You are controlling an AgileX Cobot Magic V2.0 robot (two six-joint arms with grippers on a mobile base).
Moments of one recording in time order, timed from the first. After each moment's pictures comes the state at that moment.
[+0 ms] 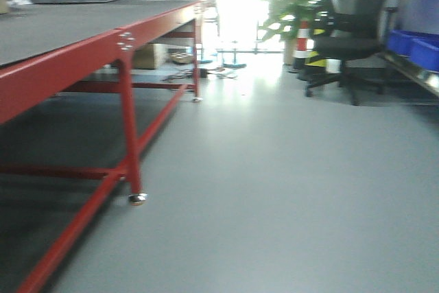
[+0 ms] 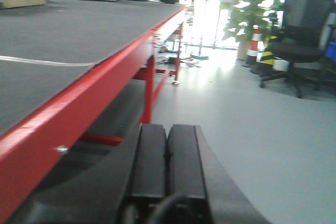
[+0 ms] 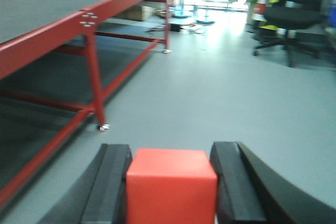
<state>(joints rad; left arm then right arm) -0.03 -0.01 0.03 0.00 0.01 -0.04 0.21 0.20 -0.61 -0.08 0.64 0.13</state>
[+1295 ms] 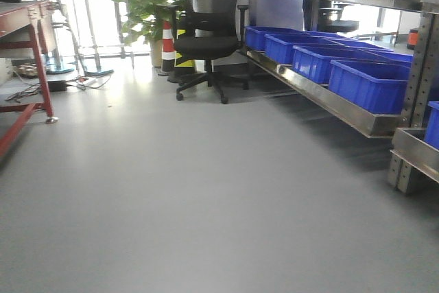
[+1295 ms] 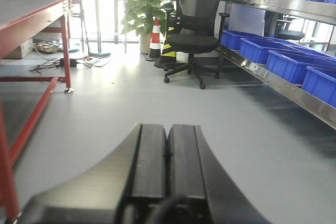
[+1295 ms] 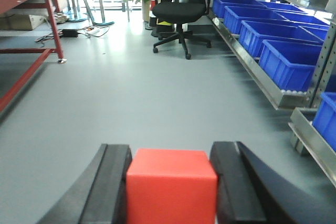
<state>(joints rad) -0.03 -0.01 0.03 0.00 0.01 -0.04 0.21 0.19 -0.61 -0.08 0.64 0.13</state>
